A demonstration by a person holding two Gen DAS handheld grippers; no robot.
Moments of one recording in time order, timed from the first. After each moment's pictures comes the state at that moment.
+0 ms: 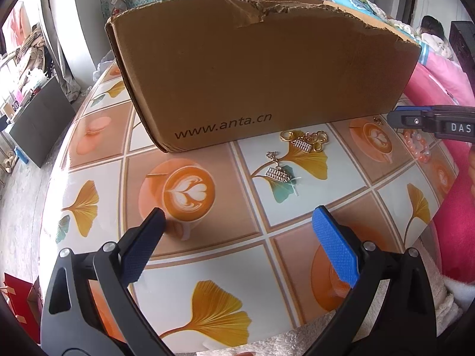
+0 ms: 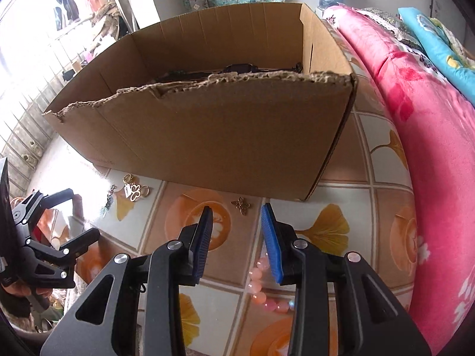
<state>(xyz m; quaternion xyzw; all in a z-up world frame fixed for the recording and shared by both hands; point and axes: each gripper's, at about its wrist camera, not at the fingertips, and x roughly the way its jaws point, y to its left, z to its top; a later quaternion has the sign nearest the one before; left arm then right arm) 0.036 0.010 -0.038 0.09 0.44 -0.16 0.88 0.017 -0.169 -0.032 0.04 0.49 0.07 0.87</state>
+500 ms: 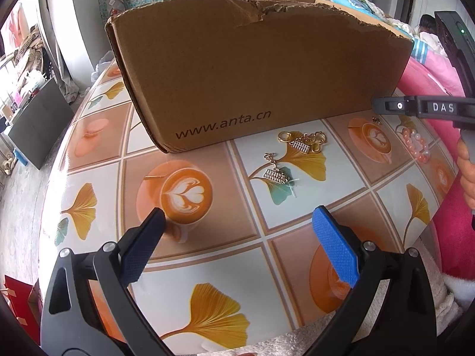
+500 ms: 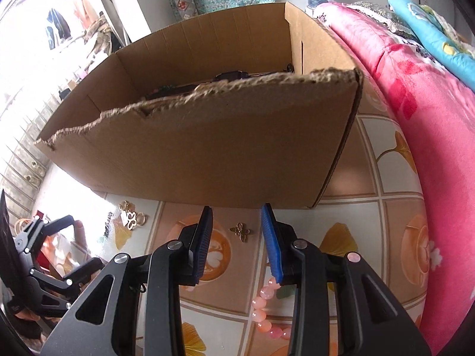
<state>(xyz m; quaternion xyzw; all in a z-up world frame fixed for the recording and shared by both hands) 0.035 0.011 -0.038 0.09 0.44 -0.17 0.88 0.033 -0.171 -0.038 0.06 0.47 0.06 0.88</state>
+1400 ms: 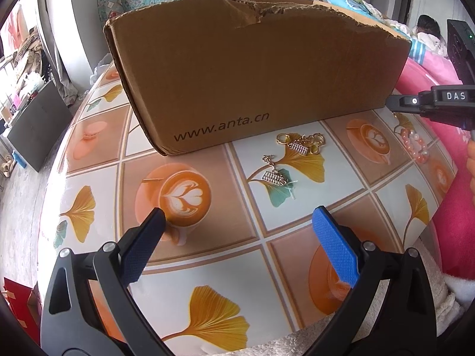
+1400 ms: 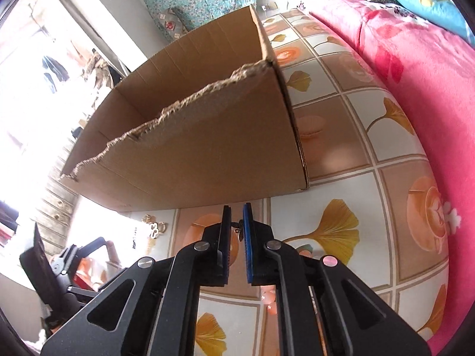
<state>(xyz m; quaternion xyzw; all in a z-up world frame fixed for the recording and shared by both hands) 0.033 0.011 -0.038 0.09 0.43 -0.17 0.88 0.033 -0.214 -0.034 0.21 0.45 0.08 0.86</state>
